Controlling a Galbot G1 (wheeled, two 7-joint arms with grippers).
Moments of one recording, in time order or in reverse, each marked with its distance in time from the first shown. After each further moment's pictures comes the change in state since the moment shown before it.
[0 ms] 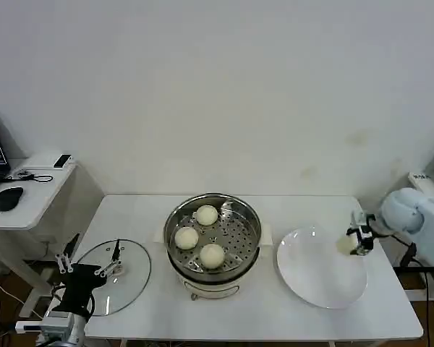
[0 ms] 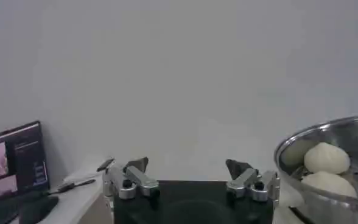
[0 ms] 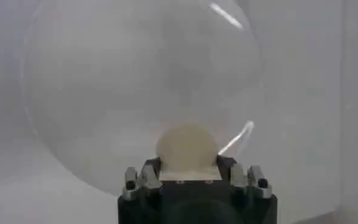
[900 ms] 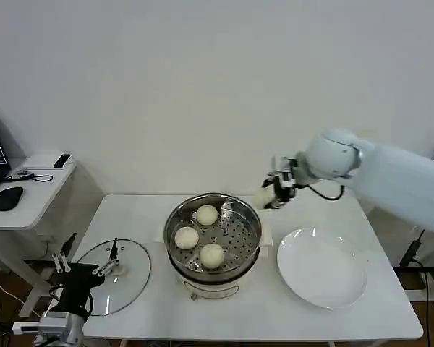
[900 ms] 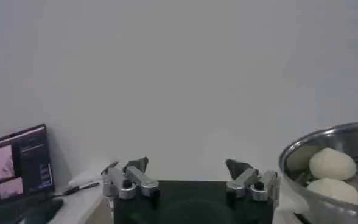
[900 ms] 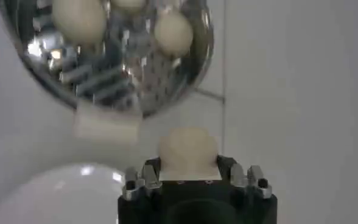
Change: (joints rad) left arm 0.000 -0.020 -0.008 -0.004 0.013 -0.002 0.000; right arm 0.637 0.302 -0.533 0.178 0.554 -0.257 0.249
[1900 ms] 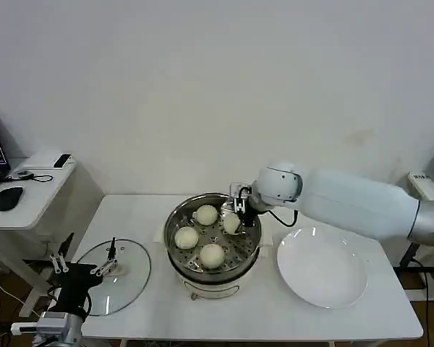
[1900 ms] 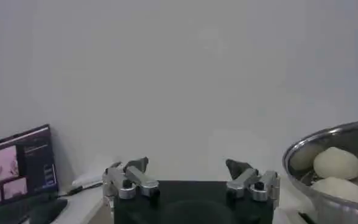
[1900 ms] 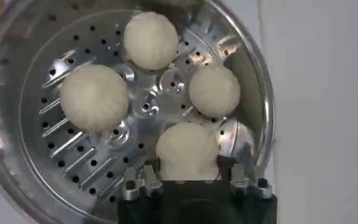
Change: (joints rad) left arm 0.001 -0.003 -0.009 0.002 0.002 -0.005 0.000; right arm -0.107 0.196 -0.083 -0.087 0.111 -0.131 0.160
